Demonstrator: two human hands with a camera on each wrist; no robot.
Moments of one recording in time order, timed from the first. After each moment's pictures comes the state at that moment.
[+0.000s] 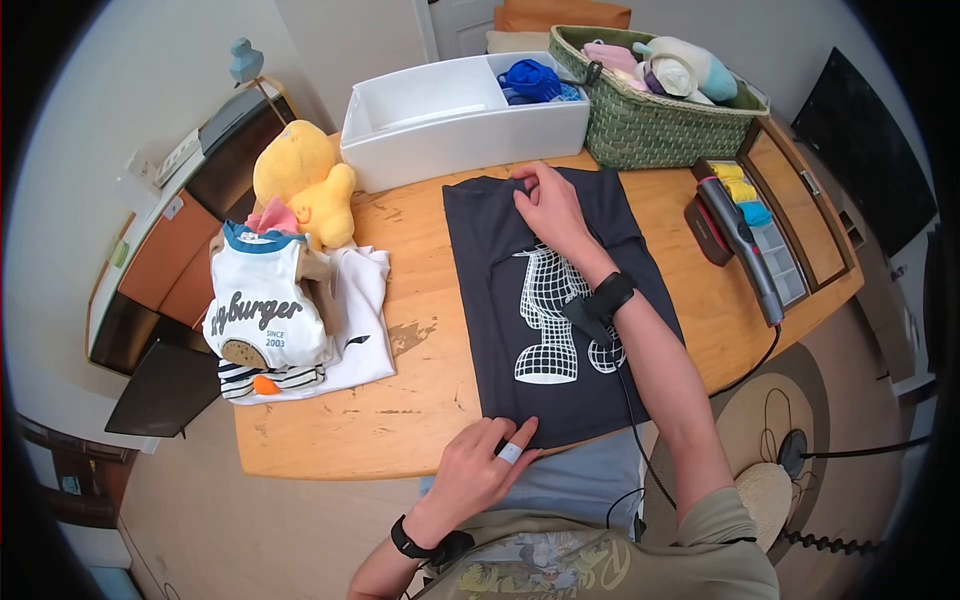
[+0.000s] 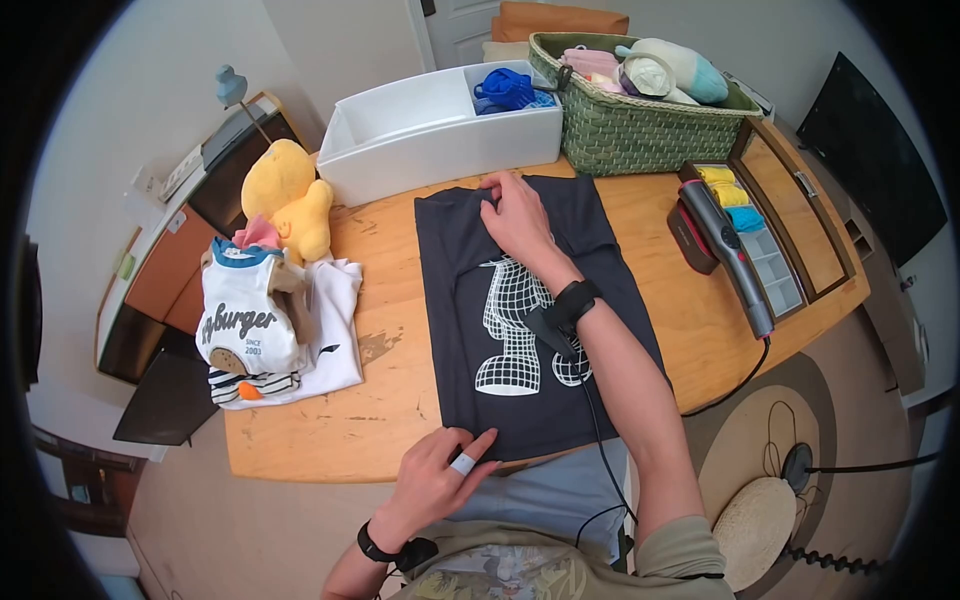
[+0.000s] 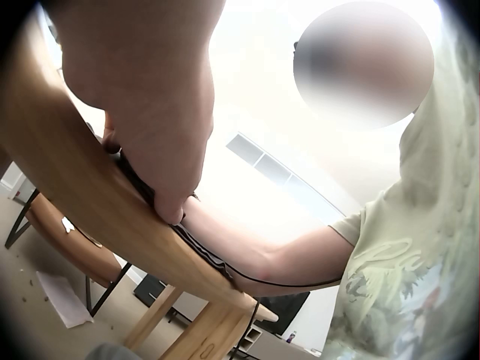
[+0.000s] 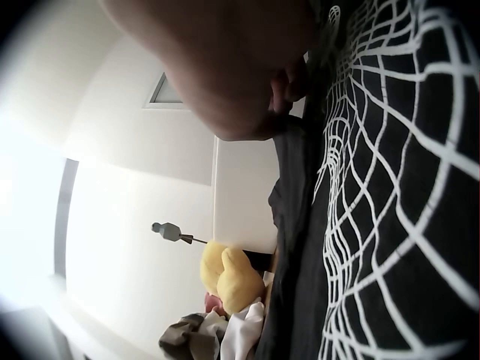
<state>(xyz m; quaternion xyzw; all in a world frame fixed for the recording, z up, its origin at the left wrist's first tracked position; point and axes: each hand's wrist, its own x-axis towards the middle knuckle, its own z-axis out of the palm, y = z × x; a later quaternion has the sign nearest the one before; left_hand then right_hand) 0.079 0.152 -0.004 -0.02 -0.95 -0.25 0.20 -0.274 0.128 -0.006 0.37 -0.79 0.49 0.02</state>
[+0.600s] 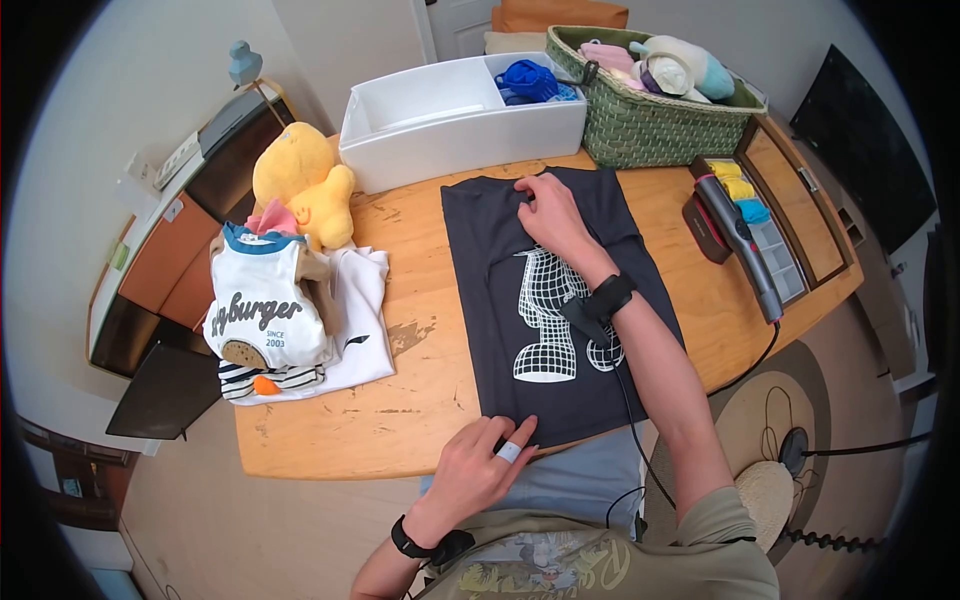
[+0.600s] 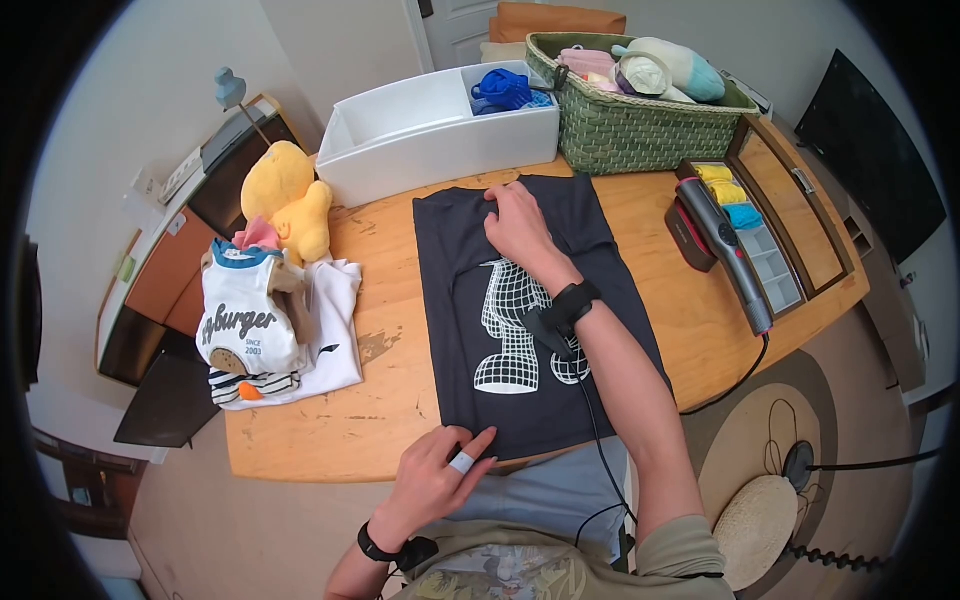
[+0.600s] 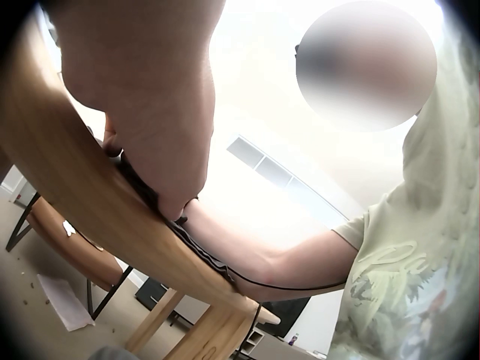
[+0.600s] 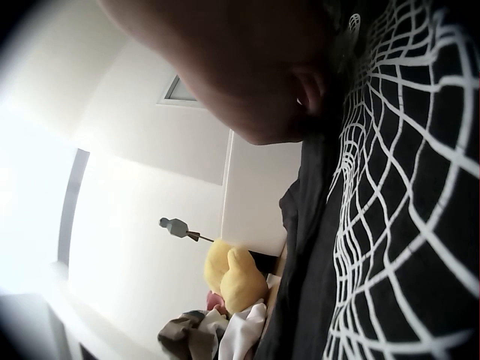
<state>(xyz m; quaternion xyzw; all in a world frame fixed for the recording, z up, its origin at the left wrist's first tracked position) 0.079 0.152 -0.003 -0.02 -0.95 -0.25 0.20 -0.276 0.133 -0.018 0.39 -0.81 0.44 0.02</state>
